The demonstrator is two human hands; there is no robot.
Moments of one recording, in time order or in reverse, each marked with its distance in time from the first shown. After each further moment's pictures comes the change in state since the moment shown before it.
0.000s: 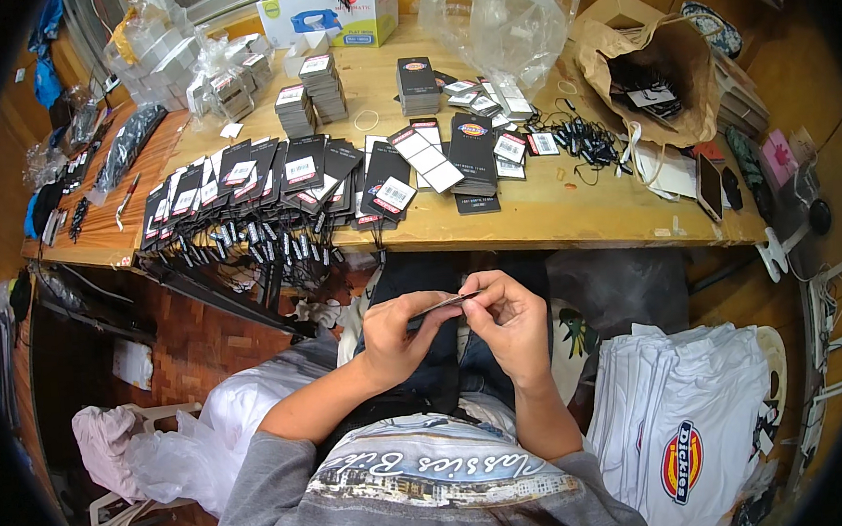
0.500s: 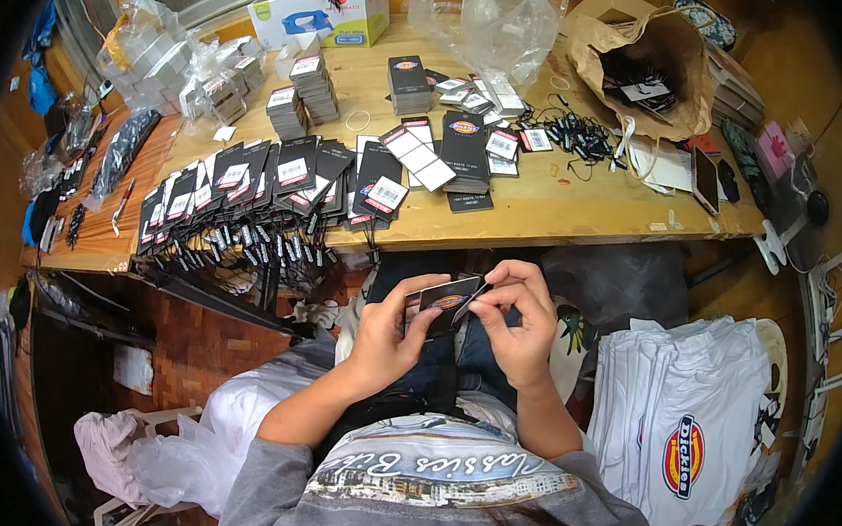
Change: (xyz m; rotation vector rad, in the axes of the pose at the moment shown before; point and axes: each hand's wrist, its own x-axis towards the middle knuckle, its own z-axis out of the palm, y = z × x) left_hand 0.015 0.023 -0.017 -0.187 -0.297 -0.463; right_hand -0.002 -0.012 -0.006 -0.524 0.123 -0.402
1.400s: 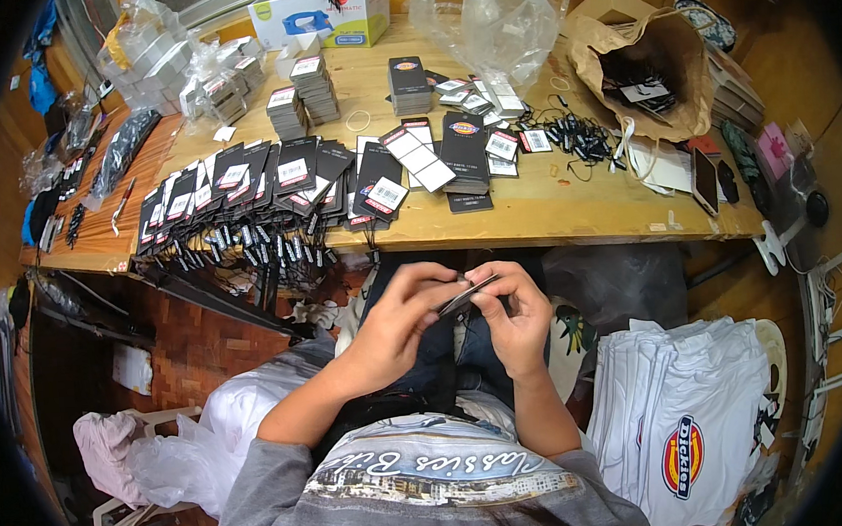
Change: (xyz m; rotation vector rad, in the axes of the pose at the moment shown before) left_hand 0.010 0.006 -0.005 0.122 -0.086 0.236; right_hand -0.002 0.019 0.008 0.283 0.004 0.060
